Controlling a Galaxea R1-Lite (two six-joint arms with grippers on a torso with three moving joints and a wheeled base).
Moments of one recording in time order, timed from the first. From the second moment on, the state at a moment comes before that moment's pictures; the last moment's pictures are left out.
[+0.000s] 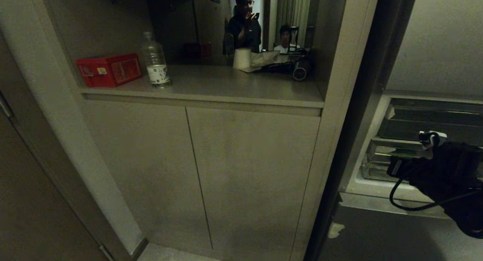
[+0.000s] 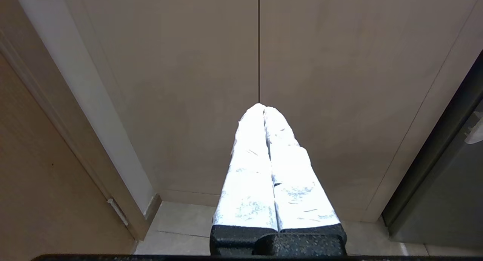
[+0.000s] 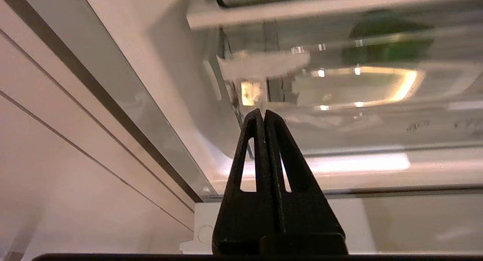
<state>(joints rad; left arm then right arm) -0.01 0.00 0.00 0.00 0.00 0.03 -0.12 1.95 -0.53 -1.19 -0.04 0.15</state>
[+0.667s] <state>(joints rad) -0.01 0.00 0.00 0.00 0.00 0.03 -0.12 1.89 -0.66 -1.02 -0.03 0.15</state>
